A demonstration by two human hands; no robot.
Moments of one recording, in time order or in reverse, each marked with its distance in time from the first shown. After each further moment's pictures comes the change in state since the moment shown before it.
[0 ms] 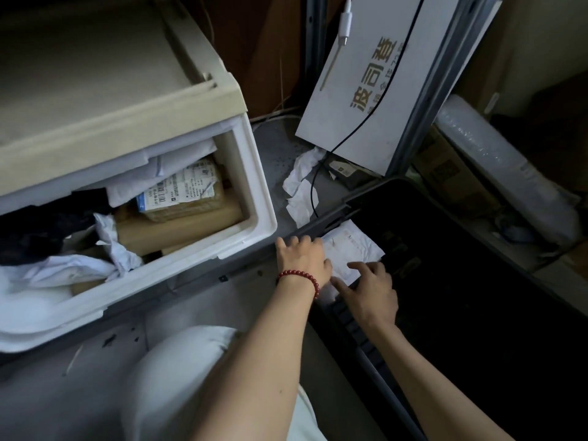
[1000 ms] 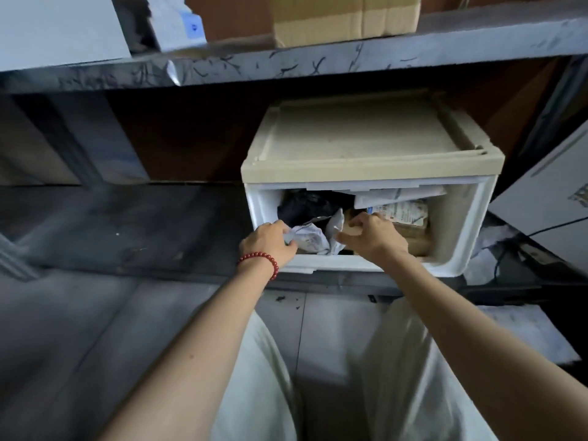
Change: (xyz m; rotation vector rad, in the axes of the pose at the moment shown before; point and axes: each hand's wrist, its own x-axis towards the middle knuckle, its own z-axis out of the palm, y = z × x) left_hand -0.250 -0.278 -0.062 -0.375 0.354 -0.748; right_hand -0.130 -0.296 -0.031 0.014 -0.282 -0.736
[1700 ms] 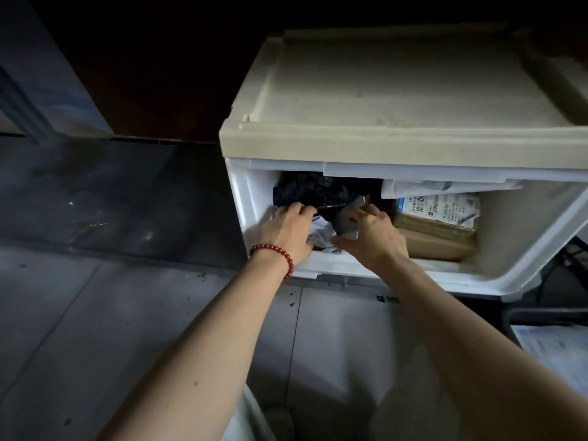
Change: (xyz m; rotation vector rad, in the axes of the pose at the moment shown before) left_hand 0.110 -0.008 0.083 0.159 -0.066 0.292; right_hand 0.090 0.011 0.076 -0.162 -0.026 -0.135
